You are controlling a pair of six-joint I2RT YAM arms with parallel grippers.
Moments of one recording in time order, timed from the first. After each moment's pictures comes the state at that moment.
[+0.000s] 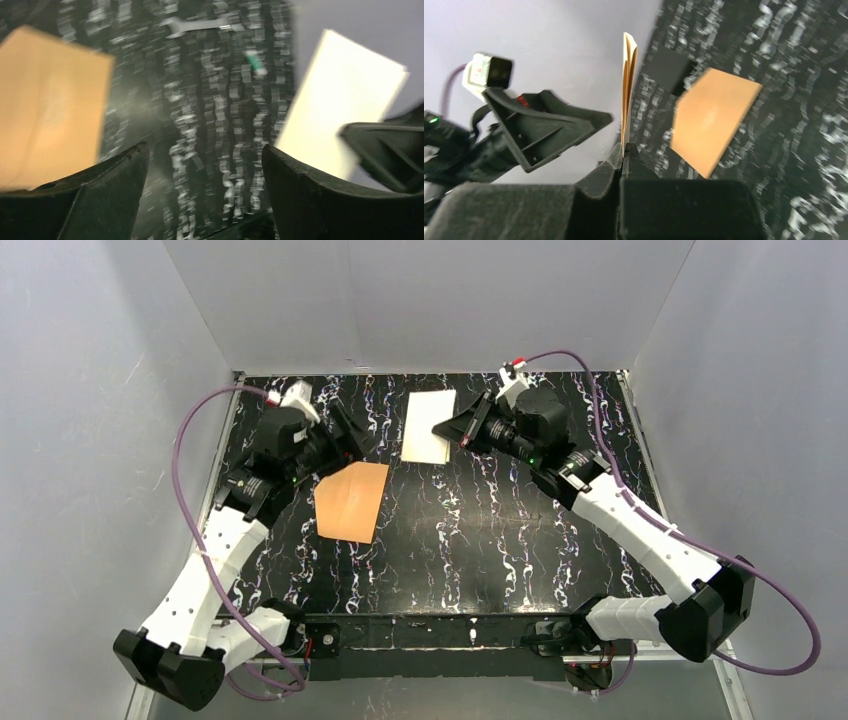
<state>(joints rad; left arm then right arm) -0.39 1.07 1.20 -0.50 0.16 -0.78 0.69 1.25 1.22 -0.12 -0.21 0.94</state>
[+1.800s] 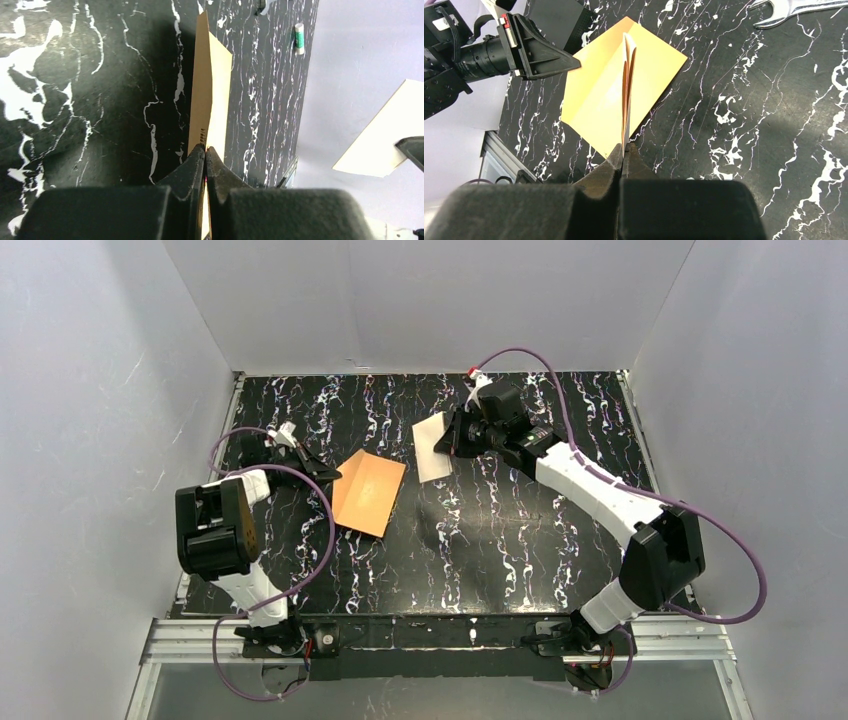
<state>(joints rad) 0.19 1.71 0.84 0.02 0.89 -0.52 0.64 1.54 1.31 -0.33 -0.22 0.57</state>
